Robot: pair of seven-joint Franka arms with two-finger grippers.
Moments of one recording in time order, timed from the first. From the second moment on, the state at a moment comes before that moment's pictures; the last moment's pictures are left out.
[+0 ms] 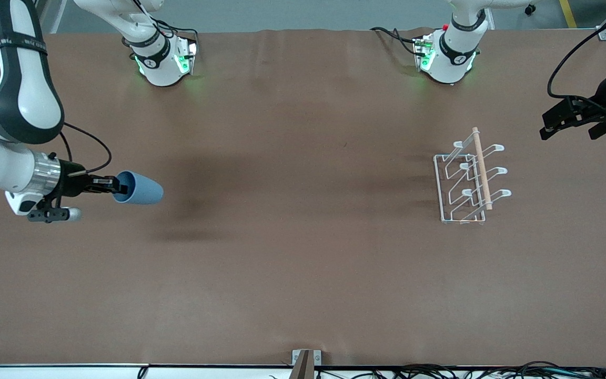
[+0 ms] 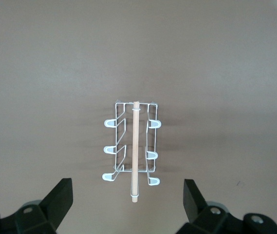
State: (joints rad) left arm -0.06 -0.02 0.00 -1.56 -0.02 1.56 -0.06; right arm -0.03 0.21 0.02 -1.80 0.40 1.82 -0.11
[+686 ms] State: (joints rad) left arm -0.06 -0.02 0.00 -1.55 -0.02 1.57 -0.06; right arm 0.02 0.21 0.27 -1.90 1.01 2.02 -0.13
